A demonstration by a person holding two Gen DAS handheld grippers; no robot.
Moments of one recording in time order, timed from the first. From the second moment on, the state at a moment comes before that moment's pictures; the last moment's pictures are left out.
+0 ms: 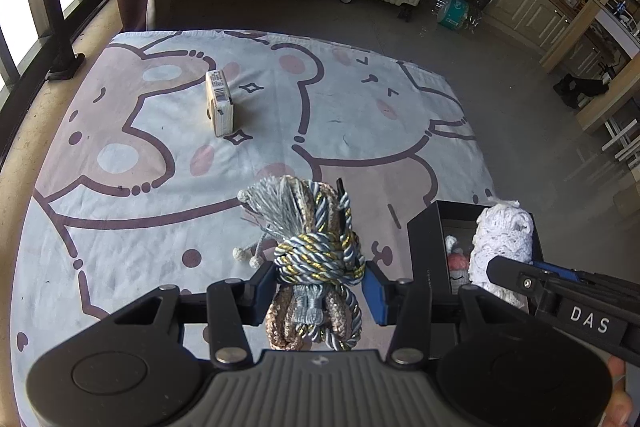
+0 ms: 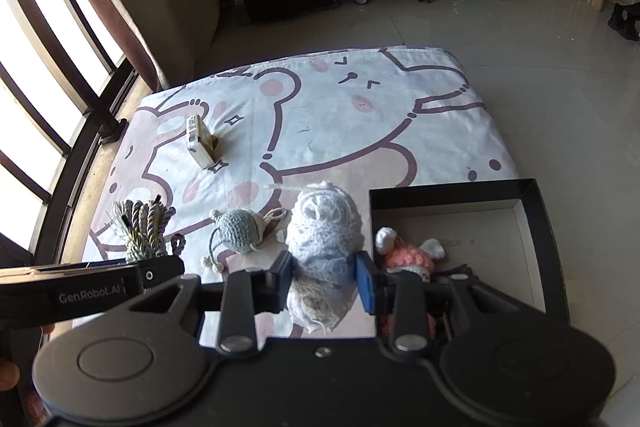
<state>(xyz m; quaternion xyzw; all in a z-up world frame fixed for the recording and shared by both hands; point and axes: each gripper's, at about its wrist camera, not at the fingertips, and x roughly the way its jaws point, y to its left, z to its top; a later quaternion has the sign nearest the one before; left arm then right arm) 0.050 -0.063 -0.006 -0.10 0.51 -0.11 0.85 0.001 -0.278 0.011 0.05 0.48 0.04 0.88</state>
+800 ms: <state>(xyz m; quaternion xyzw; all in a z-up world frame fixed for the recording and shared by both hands) 0.047 -0.104 -0.003 -0.09 0.50 -0.13 0.85 -0.012 -0.318 0.018 0.05 0.46 0.03 0.89</state>
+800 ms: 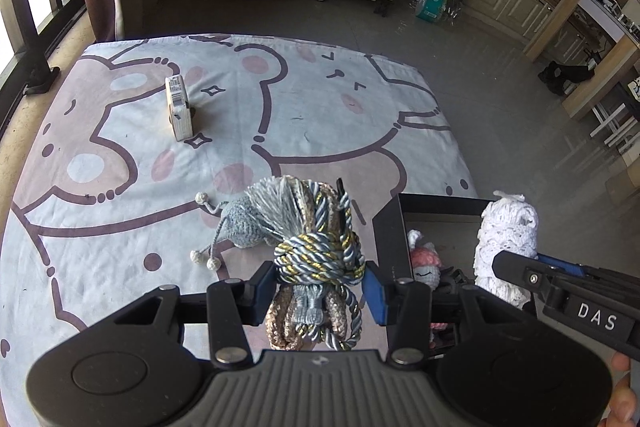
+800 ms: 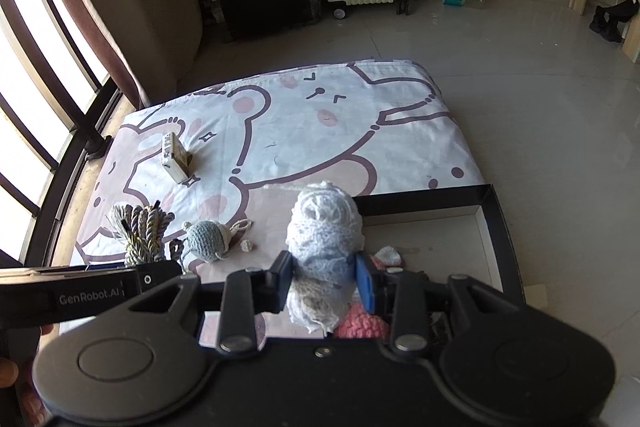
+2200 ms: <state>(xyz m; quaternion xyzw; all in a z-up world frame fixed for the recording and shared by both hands) 0.044 -0.208 -0.017 -0.08 0.51 -0.21 0.83 -0.035 -0.423 -0.011 0.09 0.48 -0.06 0.87</state>
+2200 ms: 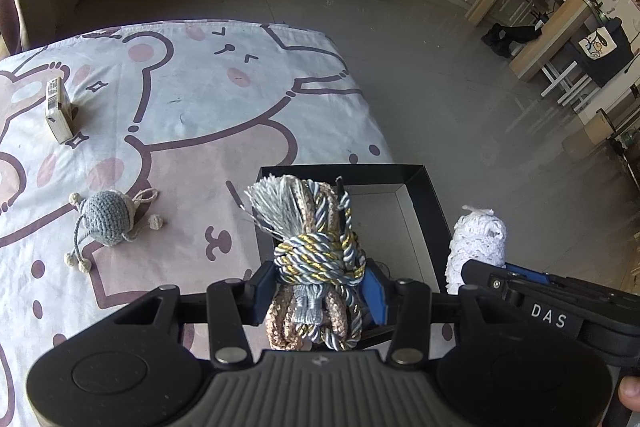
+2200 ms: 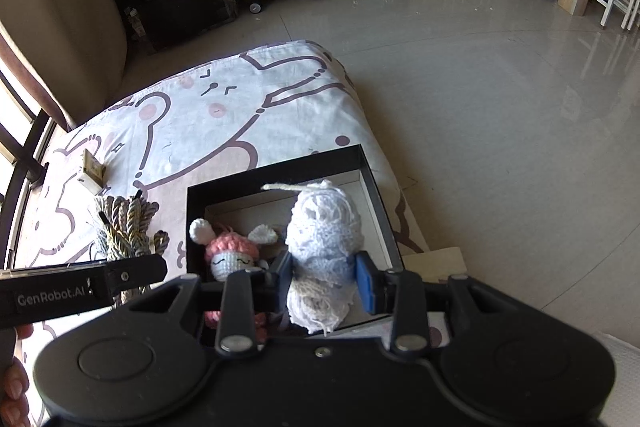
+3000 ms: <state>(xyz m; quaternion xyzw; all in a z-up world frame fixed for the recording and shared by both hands) 0.073 -0.217 -0.038 -0.09 0.52 -0.21 0.83 -0.026 -0.471 -0.085 0.35 0.50 -0.22 0.76</state>
